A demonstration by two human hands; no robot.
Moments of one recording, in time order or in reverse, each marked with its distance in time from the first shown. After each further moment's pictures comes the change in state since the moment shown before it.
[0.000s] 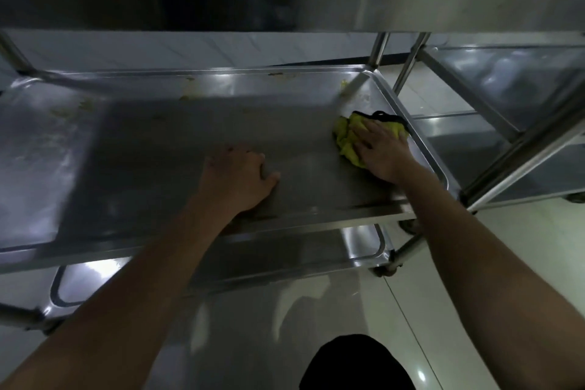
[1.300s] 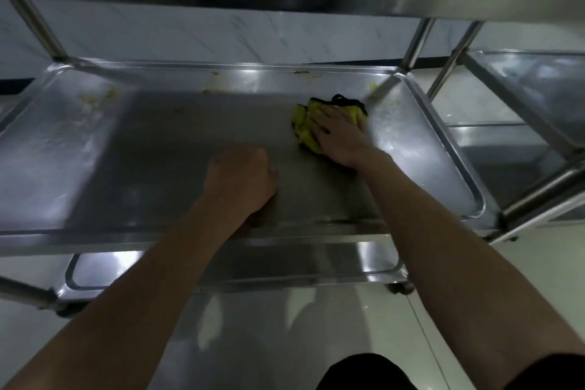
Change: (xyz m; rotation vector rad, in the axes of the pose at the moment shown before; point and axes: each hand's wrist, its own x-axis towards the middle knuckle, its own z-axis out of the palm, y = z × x) left_hand -0.010 -0.024 0.001 0.008 0.109 -0.152; right_hand 0.072 -0.118 0.027 0.133 -0.053 -0.213
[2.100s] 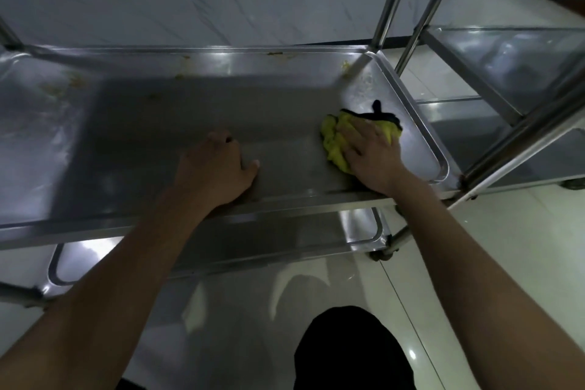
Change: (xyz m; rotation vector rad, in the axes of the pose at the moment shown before) left_hand -0.007 -0.001 0.017 -0.026 0.003 0.143; right_hand -0.138 0.055 -0.011 -0.071 0.193 0.153
